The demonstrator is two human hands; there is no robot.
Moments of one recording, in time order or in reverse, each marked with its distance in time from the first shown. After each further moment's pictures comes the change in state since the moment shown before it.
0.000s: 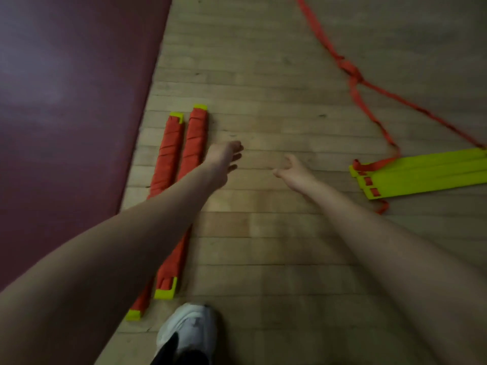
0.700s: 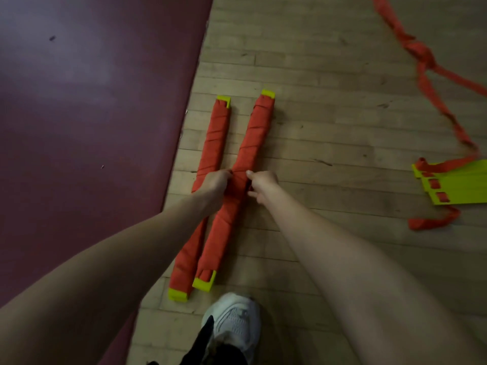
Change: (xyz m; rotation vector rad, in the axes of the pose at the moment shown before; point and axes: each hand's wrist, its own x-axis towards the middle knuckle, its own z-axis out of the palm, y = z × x) left_hand -0.007 -0.058 -0.123 0.060 0.134 -0.173; right_hand -0.007 -0.084 0.173 0.688 -0.147 0.401
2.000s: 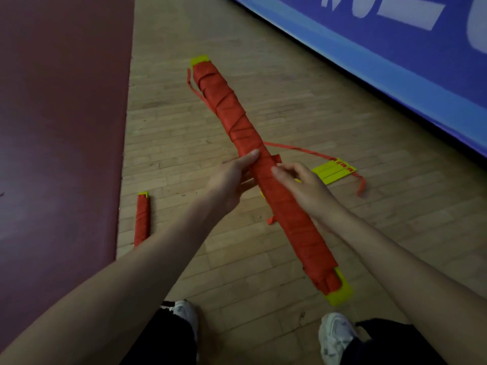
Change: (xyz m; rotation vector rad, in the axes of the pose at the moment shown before) left_hand -0.429 0.110 0.187 -0.120 -0.652 0.377; right_hand -0.414 -0.023 -0.351 -0.162 0.287 -0.862
